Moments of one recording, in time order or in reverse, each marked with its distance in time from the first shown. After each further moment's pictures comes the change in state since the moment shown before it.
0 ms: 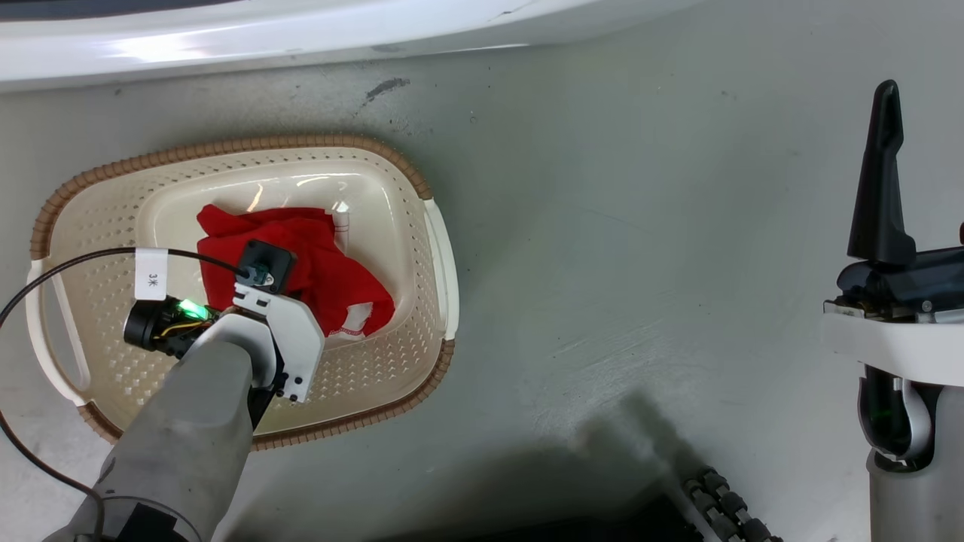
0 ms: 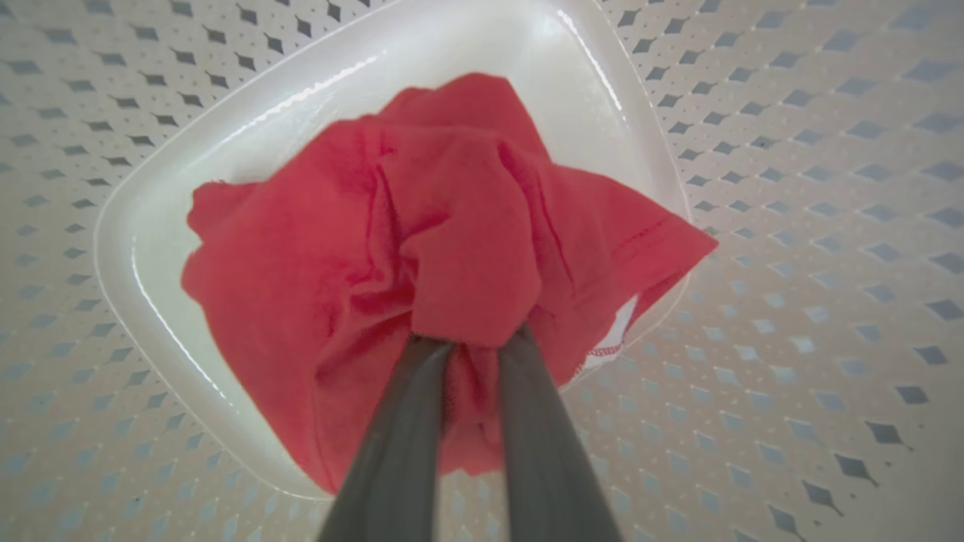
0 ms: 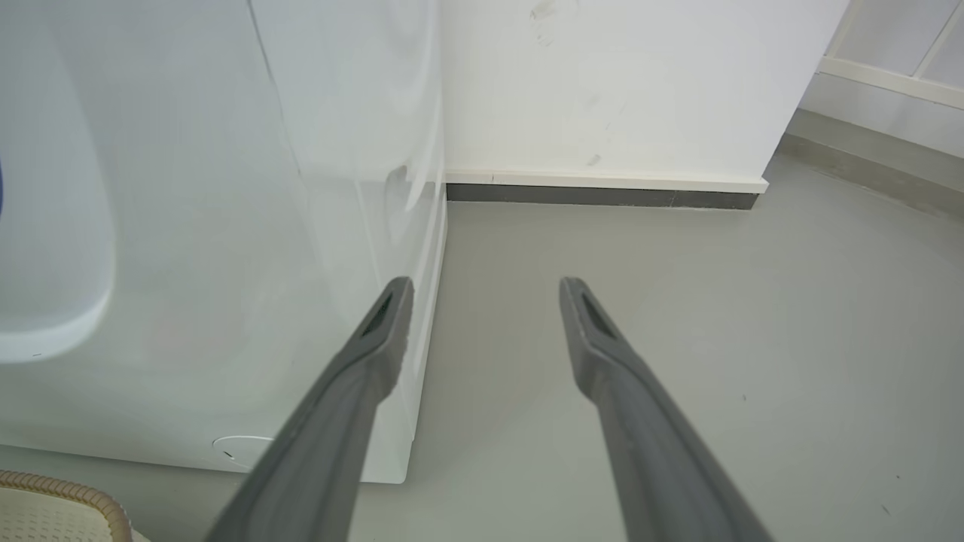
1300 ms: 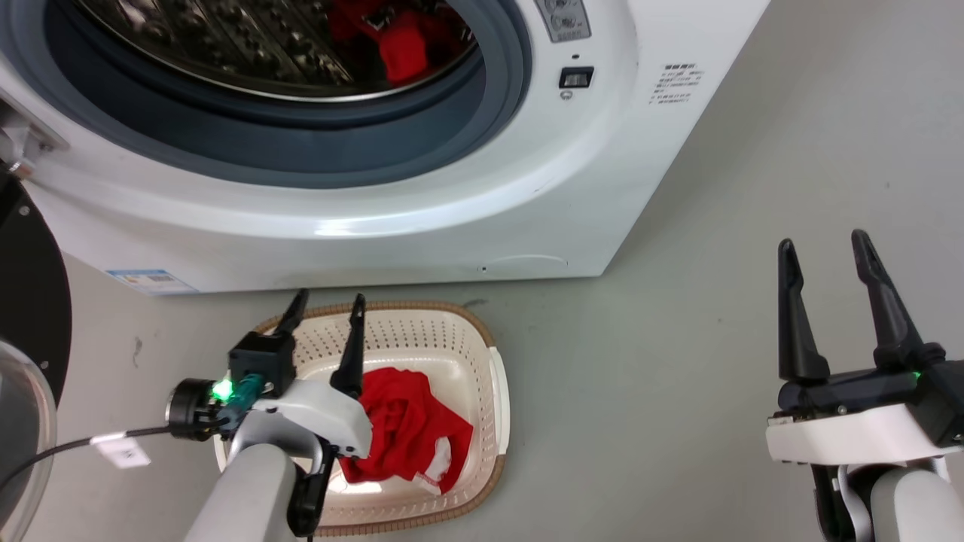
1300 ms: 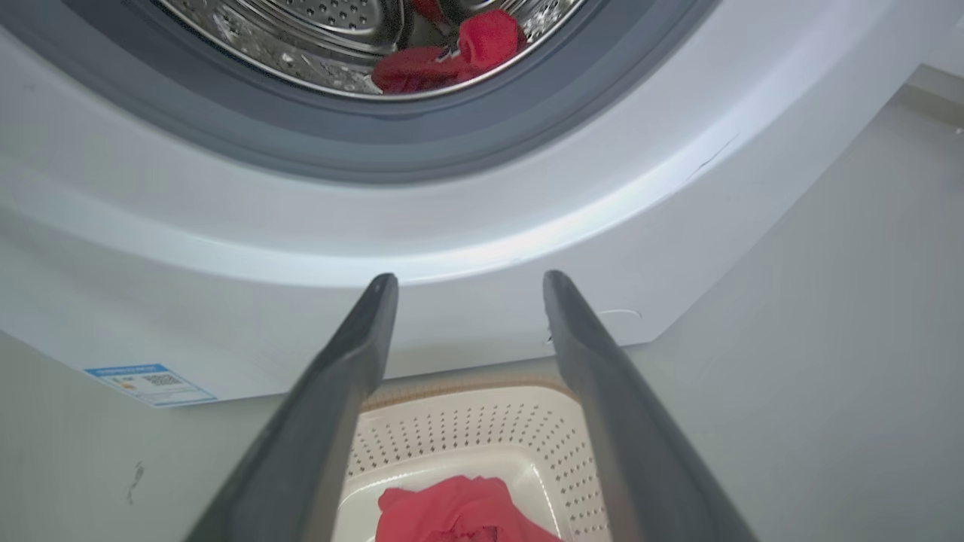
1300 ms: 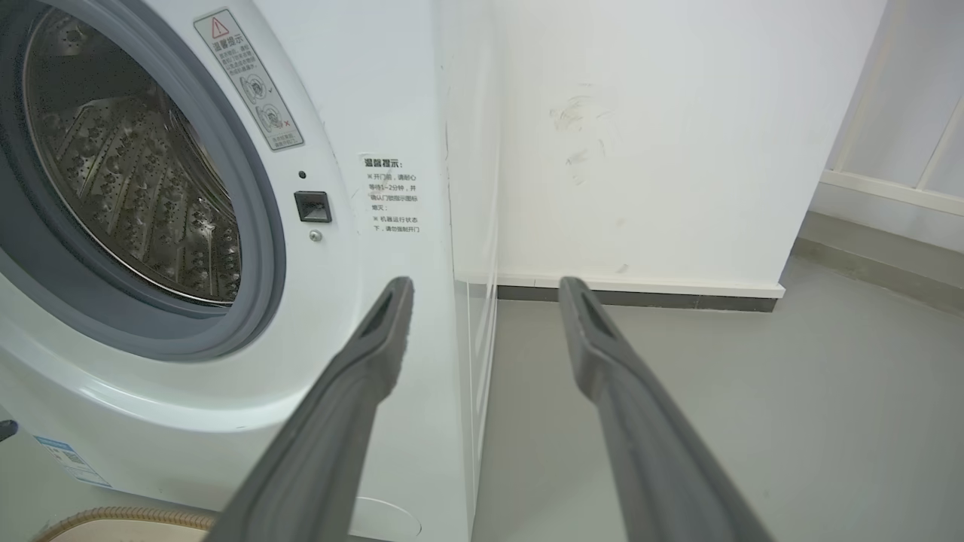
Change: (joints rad) left arm 0.518 -0.065 0.384 -0.778 0.091 0.128 -0.099; right arm 0.213 0.000 0.040 0.110 -0.058 0.000 0.000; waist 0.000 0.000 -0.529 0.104
